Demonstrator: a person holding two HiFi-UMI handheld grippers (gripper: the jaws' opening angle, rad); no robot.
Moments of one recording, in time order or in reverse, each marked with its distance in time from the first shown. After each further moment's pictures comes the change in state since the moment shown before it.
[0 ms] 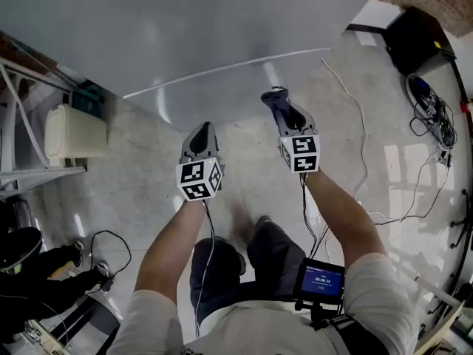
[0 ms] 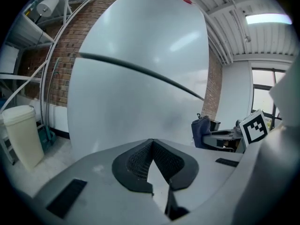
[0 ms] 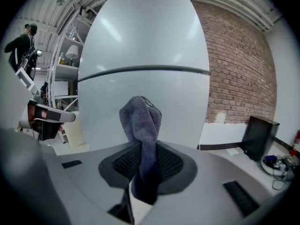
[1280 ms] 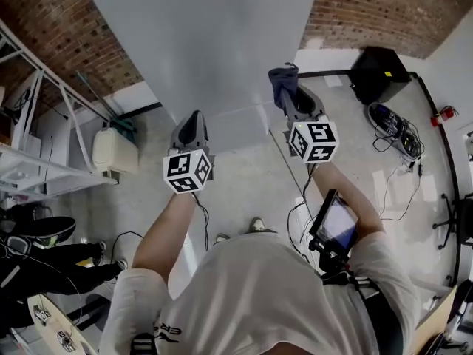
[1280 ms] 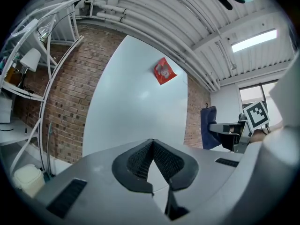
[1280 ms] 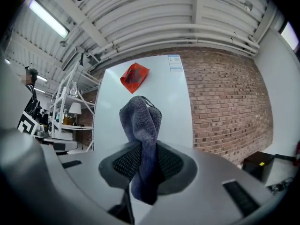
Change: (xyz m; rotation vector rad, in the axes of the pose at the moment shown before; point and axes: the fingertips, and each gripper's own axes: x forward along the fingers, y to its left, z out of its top) left arm -0.250 -0.139 0.439 0.064 -0.300 -0.057; right arm -0.328 -0.022 0.483 0.060 -0.377 0.004
